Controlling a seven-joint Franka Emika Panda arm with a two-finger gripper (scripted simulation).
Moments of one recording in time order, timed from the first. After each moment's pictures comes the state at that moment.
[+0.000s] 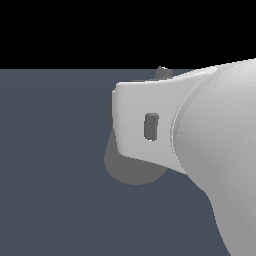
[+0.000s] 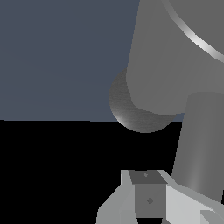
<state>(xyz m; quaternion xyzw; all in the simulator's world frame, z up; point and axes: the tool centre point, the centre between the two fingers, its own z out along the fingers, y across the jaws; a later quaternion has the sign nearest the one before) -0.176 -0.082 0.244 0.01 0.74 -0.02 0.67</state>
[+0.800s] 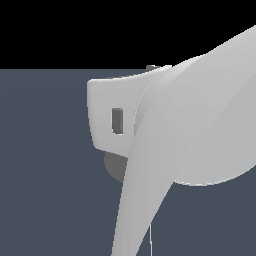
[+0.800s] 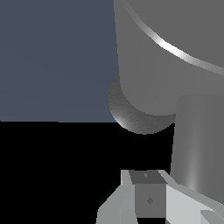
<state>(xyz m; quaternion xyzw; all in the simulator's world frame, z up) -0.172 -0.064 0.243 0.03 0.75 -0.04 0.66</state>
